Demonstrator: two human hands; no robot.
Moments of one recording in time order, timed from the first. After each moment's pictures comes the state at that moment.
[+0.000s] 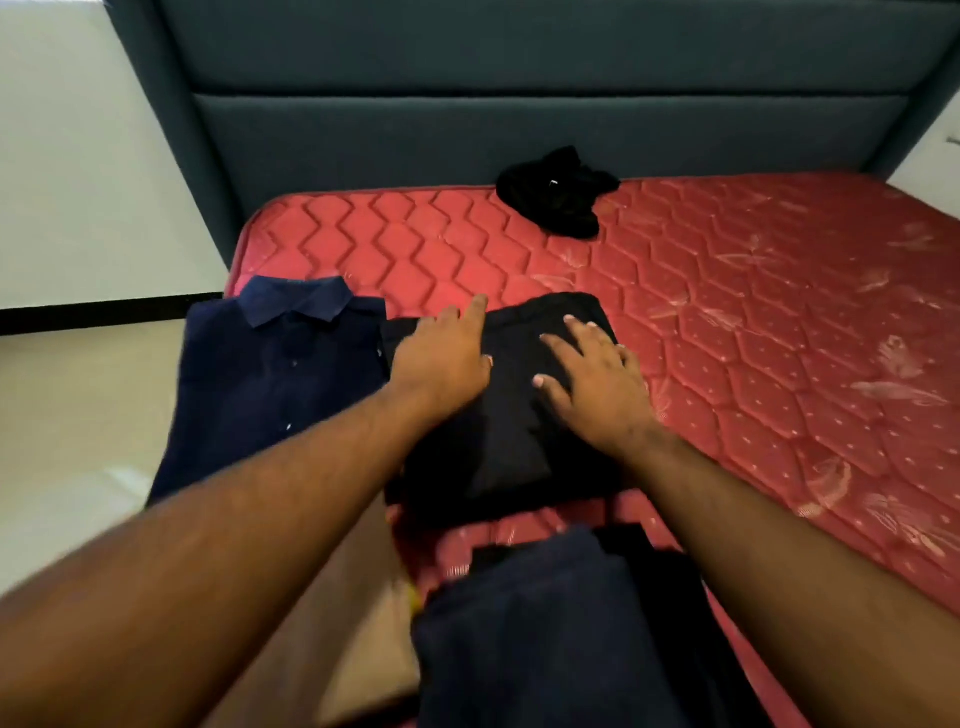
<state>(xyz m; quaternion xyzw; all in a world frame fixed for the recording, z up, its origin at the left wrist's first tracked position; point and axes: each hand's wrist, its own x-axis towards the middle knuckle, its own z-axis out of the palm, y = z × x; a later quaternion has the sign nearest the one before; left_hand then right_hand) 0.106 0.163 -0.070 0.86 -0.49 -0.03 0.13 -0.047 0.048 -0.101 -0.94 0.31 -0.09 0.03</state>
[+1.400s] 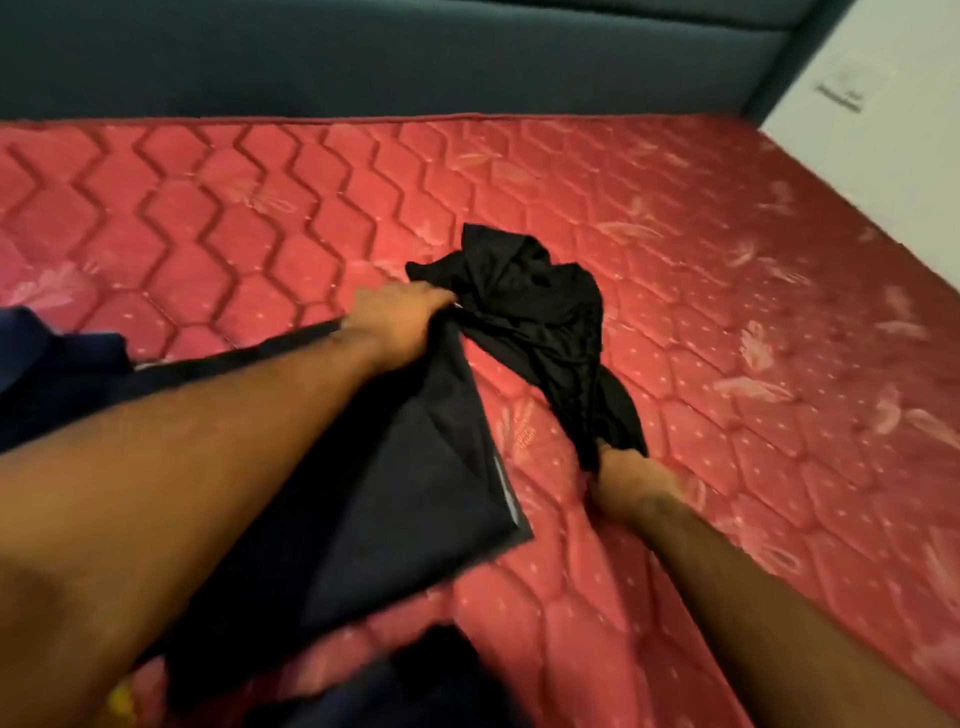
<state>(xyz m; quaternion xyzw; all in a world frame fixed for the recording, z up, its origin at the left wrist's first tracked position) 0.138 -0.093 -0.121 0.79 -0.61 -0.09 0.04 -0.168 -0.139 -0.165 -0.79 0.56 0.24 0.08</state>
